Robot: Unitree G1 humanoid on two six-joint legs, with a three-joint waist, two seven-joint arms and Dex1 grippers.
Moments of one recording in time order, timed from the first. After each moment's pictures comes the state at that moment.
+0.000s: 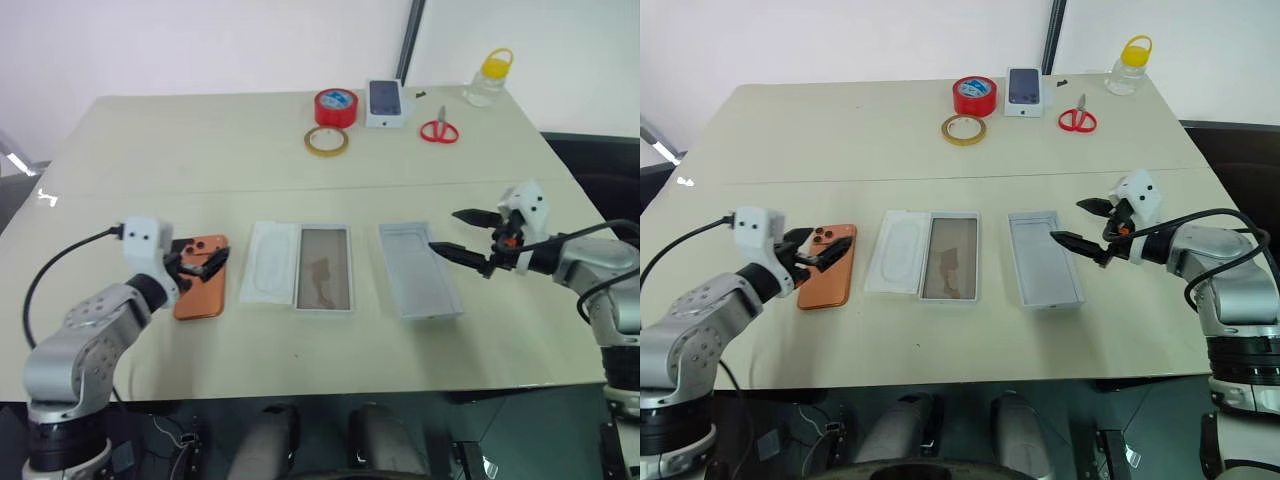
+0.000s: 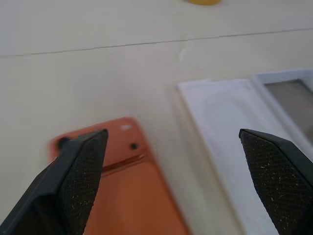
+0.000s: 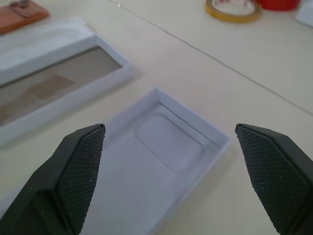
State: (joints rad) left arm -0.16 0.52 0.28 -0.46 -0.60 0.93 -0.35; right arm -0.35 -0.80 -0.16 -0.08 0.42 0.53 0.96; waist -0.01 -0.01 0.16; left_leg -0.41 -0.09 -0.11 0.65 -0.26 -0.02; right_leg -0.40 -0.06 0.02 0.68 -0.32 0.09
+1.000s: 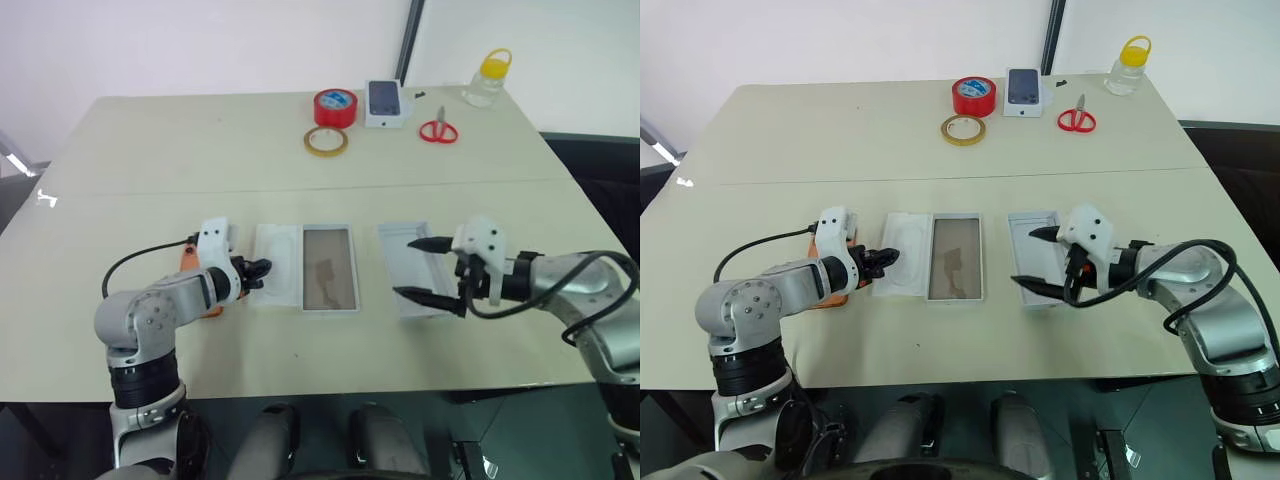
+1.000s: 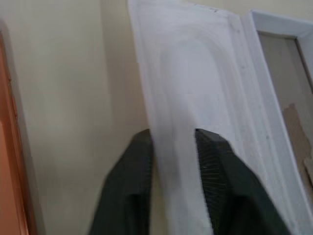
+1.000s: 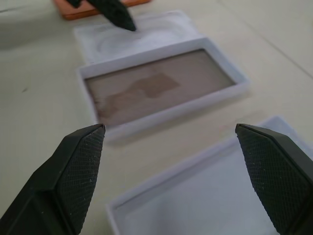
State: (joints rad) left arm -0.41 0.20 0.31 -0.35 -0.62 1.47 -0.06; right arm -0.23 -0.85 -0.02 -0.42 0.44 0.56 1.01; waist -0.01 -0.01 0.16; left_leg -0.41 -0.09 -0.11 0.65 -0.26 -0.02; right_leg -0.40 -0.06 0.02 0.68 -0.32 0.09
